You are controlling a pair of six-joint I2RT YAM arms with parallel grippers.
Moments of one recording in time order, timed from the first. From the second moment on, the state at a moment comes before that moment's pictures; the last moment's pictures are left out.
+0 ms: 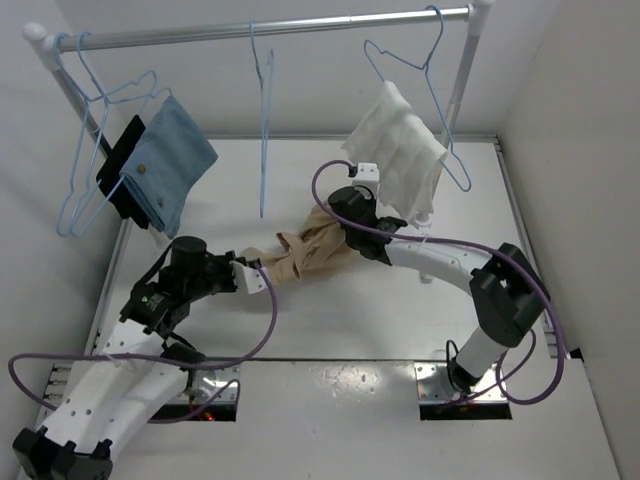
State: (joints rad) left arm -0.39 0.65 0.63 -0.58 0.22 1.02; right arm 0.75 1.66 1.08 -0.08 0.72 0.48
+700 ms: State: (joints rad) left arm -0.38 0.70 0.61 -0.86 0.57 1.07; right arm 0.81 1.54 1.02 -0.15 0.50 0.26
